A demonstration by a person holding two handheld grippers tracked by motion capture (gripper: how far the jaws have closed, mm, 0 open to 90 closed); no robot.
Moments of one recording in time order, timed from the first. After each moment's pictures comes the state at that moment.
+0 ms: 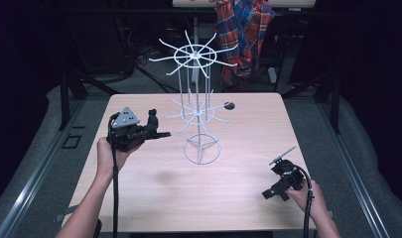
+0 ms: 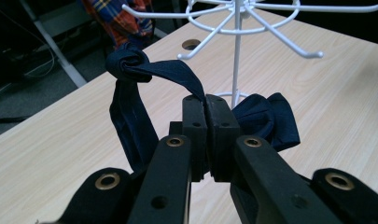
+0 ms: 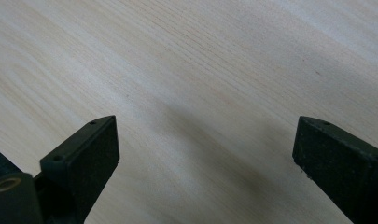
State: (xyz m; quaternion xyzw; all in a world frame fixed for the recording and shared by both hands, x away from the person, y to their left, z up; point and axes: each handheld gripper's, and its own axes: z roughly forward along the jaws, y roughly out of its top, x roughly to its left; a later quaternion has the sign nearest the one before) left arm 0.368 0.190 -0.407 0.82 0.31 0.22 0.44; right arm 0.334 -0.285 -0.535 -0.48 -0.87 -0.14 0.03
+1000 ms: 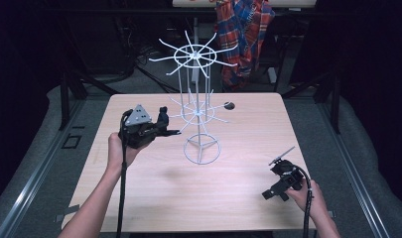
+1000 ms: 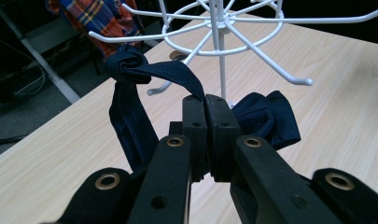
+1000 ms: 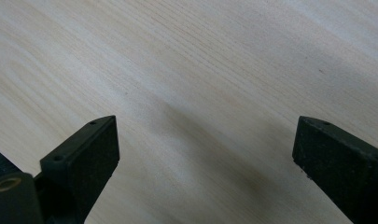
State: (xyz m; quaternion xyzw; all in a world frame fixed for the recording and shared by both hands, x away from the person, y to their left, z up) left arm 0.381 0.167 -0.410 0.83 0.27 0.22 0.43; right arm 0.334 -0.284 -0.535 -0.48 -0.87 -0.13 0.04
